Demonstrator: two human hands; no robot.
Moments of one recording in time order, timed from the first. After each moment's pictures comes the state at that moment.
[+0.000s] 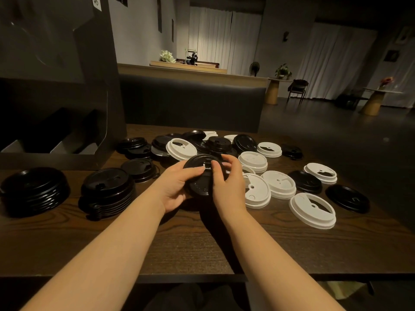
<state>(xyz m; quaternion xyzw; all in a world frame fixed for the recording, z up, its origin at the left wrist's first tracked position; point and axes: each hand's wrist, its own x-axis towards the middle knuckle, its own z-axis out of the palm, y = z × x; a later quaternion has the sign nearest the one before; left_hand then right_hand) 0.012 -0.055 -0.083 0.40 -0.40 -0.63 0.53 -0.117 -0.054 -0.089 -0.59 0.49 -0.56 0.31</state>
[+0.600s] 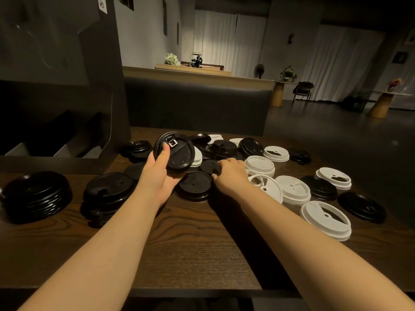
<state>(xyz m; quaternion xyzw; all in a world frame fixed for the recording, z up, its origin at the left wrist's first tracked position) 0.038 -0.082 -0.079 0.36 -0.24 -0.55 0.72 -0.119 -0.126 -0.076 -0.76 0.62 -0.15 0.07</state>
